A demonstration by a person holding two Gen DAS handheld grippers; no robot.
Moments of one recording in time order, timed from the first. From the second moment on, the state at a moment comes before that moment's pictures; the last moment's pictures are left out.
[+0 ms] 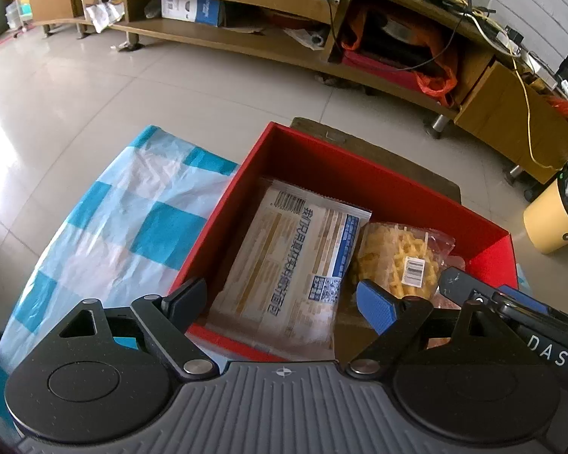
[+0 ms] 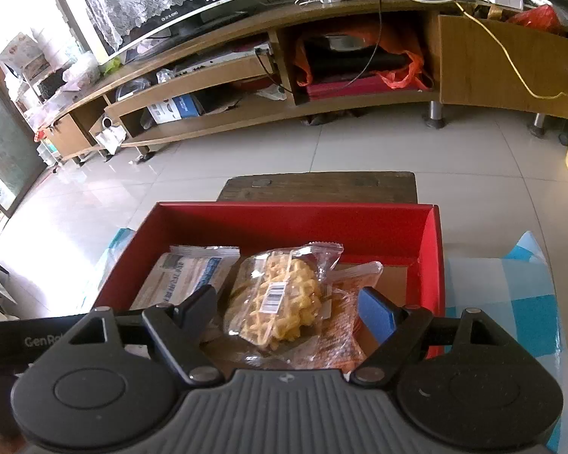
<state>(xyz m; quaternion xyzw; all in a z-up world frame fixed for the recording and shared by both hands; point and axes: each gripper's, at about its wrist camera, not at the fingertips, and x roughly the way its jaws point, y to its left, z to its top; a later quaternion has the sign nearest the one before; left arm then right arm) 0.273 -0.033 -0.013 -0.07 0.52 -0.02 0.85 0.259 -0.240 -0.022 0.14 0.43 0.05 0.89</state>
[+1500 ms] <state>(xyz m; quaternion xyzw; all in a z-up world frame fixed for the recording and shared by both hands) 0.151 0.001 -0.042 -0.05 0.59 0.00 0.81 0.138 -0.194 -0.039 0.08 0.51 0.09 0.85</state>
